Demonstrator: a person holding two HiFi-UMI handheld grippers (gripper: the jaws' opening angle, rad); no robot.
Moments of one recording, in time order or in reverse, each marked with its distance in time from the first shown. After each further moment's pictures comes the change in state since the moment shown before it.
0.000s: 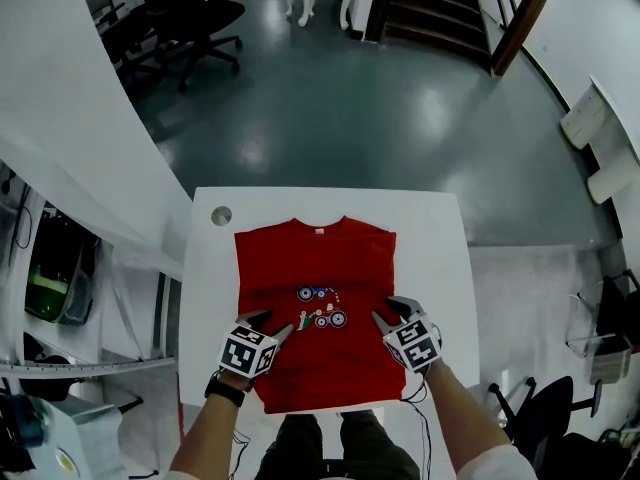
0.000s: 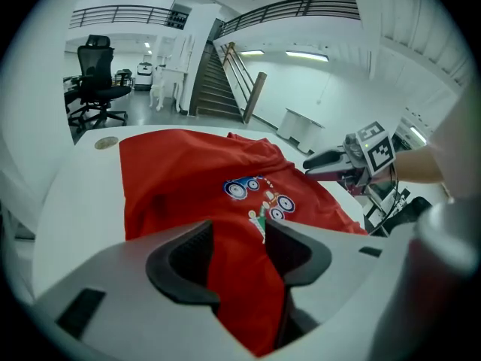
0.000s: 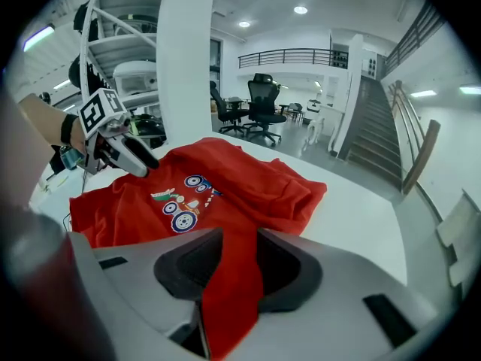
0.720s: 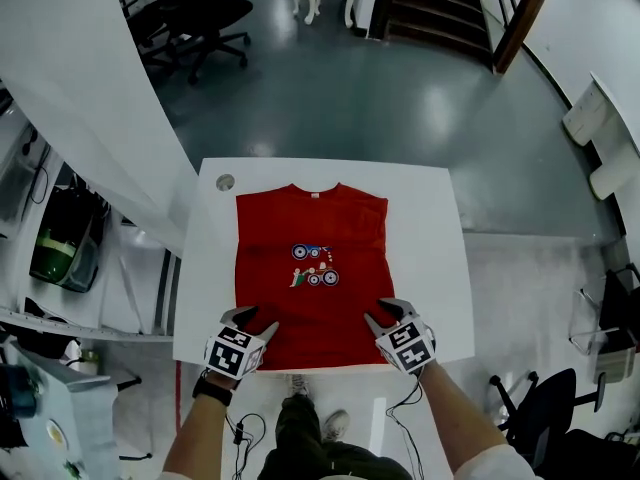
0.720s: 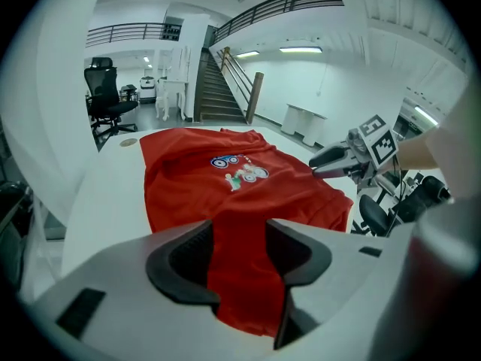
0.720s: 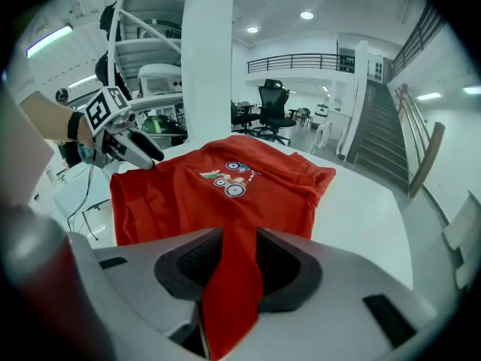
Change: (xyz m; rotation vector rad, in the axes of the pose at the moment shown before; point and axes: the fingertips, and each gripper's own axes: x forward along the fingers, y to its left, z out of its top) left arm -0.059 -0.050 -0.072 0.070 -0.022 0.111; right arm -0.056 0.071 -0.061 -0.042 -0.034 0.050
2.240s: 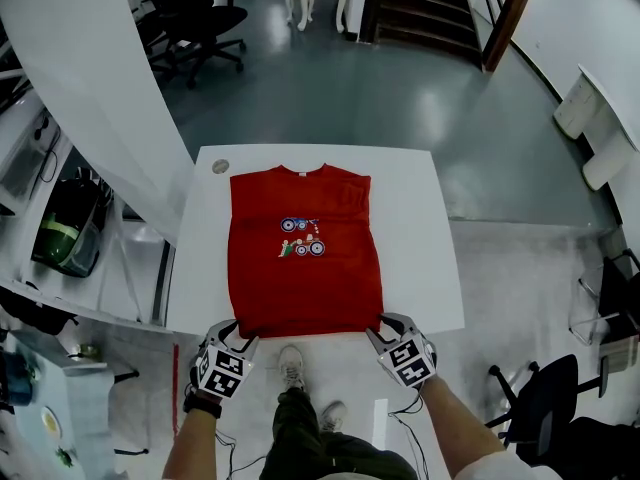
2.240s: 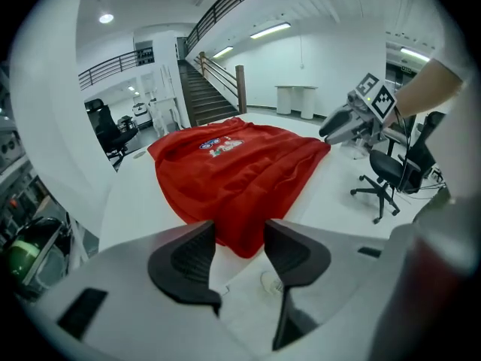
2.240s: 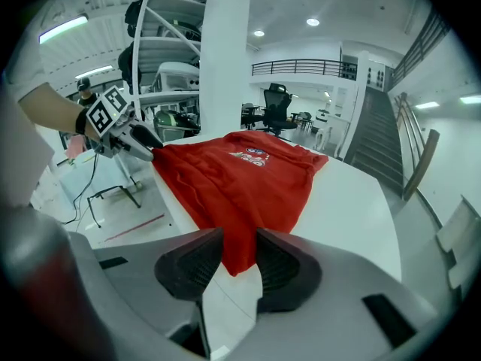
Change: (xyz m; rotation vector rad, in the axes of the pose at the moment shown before) left arm -0.050 -0.047 -0.097 0.252 0.040 0.190; right arm -0.072 0.055 -0.094 -0.045 0.004 -0.023
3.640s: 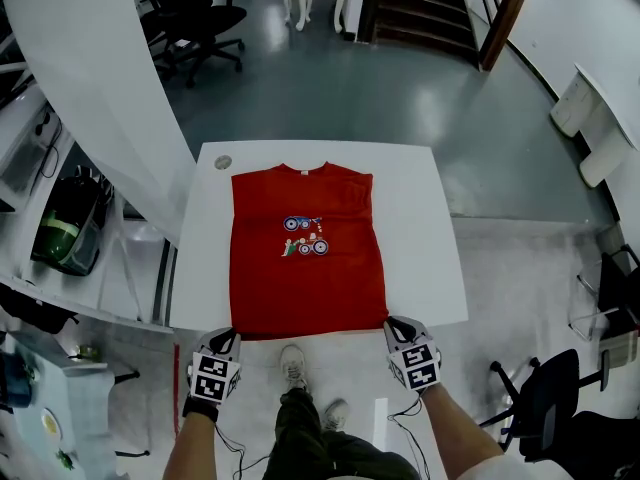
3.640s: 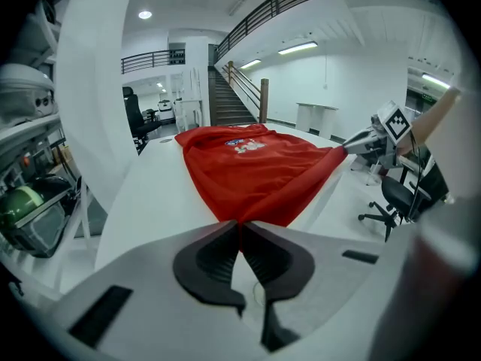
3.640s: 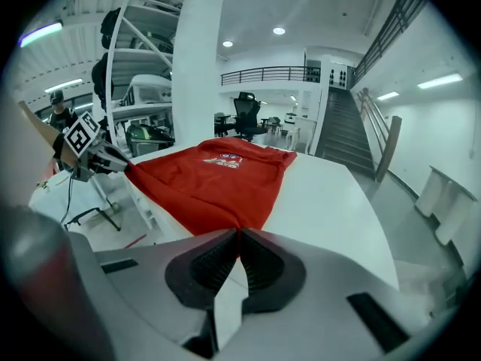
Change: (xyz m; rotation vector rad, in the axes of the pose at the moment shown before) left arm -0.017 0.021 -0.036 -0.197 -0.104 0.039; right arm -0.021 -0.008 -0.011 0.178 -0.089 -0.165
